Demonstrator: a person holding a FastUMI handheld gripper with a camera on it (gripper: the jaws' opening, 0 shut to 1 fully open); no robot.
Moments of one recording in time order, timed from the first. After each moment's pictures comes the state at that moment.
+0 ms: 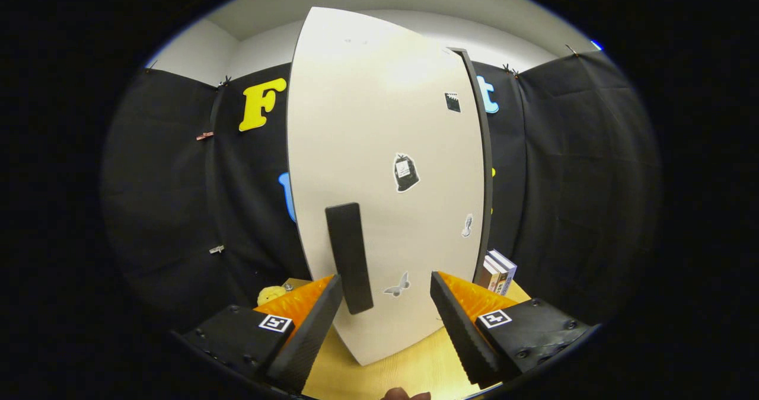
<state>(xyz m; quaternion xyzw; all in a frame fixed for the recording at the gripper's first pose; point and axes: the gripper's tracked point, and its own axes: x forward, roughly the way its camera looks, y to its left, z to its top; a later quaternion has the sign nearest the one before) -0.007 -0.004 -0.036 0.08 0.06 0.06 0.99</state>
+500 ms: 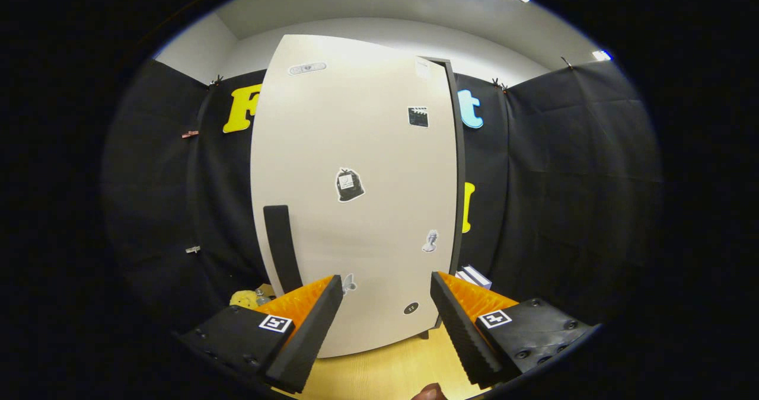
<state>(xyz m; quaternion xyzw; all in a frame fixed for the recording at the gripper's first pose) 0.011 -0.057 -0.032 0.05 0.03 0.01 1.00</state>
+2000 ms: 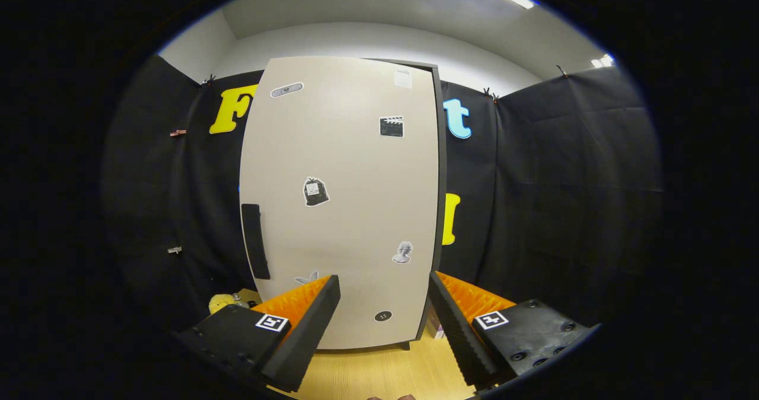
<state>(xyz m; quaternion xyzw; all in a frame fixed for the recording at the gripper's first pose) 0.037 -0.081 -0.030 0.03 0.01 -0.02 1.00</state>
